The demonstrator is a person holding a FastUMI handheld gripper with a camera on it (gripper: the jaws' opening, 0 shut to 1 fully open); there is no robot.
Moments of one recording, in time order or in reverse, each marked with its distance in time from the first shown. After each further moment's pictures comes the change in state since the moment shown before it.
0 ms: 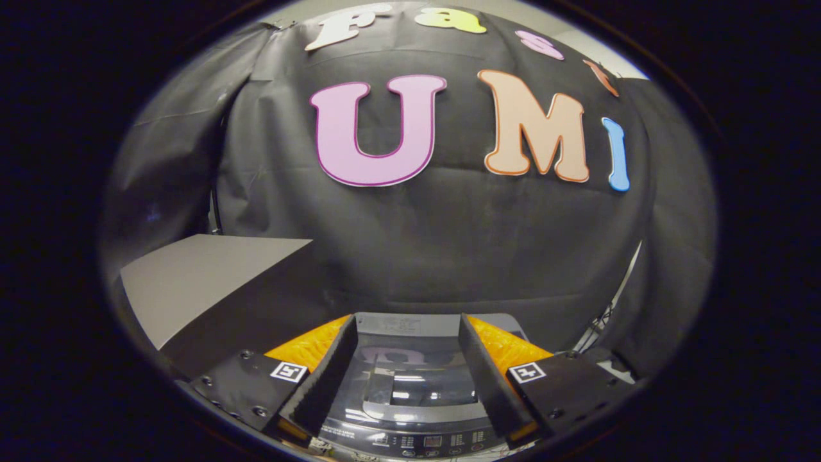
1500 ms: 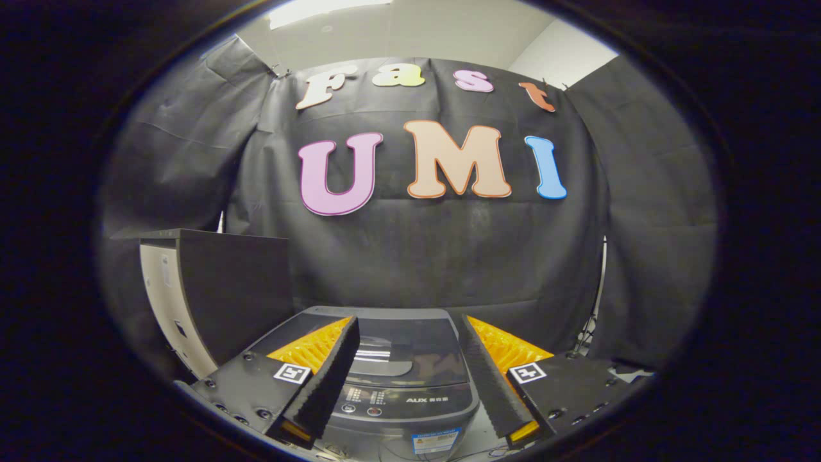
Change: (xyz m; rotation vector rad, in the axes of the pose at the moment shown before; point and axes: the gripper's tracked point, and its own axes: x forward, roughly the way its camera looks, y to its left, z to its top) arm -0.010 -0.041 -0.003 0.071 -0.325 -0.022
